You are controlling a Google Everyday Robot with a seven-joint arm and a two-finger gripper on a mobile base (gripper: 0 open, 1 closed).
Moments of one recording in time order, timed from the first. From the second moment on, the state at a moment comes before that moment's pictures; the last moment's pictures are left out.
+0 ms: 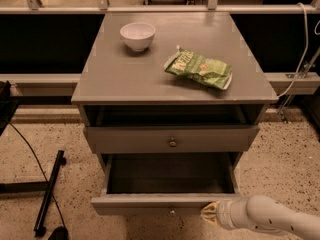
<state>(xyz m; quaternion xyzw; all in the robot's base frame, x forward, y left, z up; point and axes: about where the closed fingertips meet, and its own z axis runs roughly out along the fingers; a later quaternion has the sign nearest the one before) 0.432 -0.184 0.373 -0.69 0.65 0.08 0.31</state>
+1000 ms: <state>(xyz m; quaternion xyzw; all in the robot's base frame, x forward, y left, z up) 0.525 -0.177 0.379 -0.67 0.64 0.05 0.36</state>
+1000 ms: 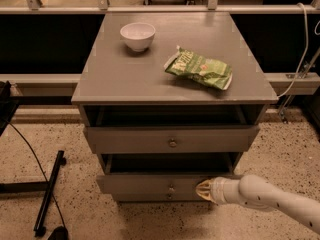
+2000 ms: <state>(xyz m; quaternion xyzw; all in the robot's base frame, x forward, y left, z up) 0.583 -0.169 0.388 -0.67 0.61 0.06 0.40</state>
